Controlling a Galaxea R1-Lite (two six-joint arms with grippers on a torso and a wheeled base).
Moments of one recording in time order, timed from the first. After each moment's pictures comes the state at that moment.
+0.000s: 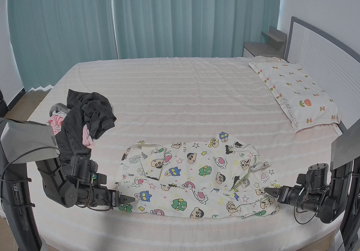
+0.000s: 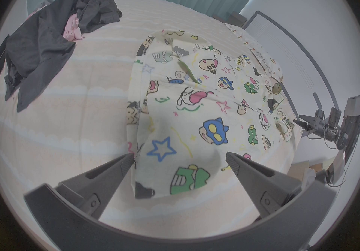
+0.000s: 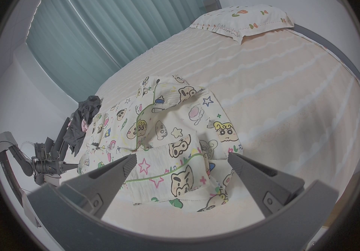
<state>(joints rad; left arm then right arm) -0.15 2.25 -0.48 -0.84 -0.32 -0.14 0.16 2.23 -0.02 -1.54 0.08 0.47</state>
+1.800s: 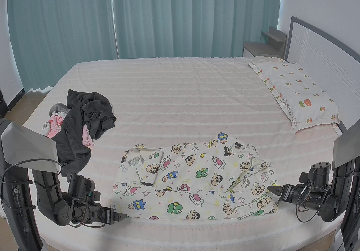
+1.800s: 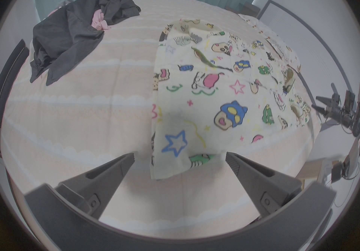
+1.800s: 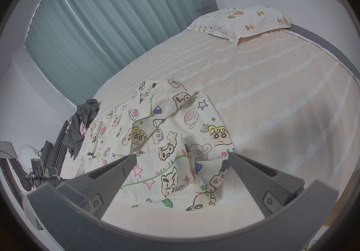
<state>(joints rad) -0.18 2.22 -0.23 -0.99 -0.14 -0.17 0.11 2.23 -0.02 -1.54 0.10 0.46</state>
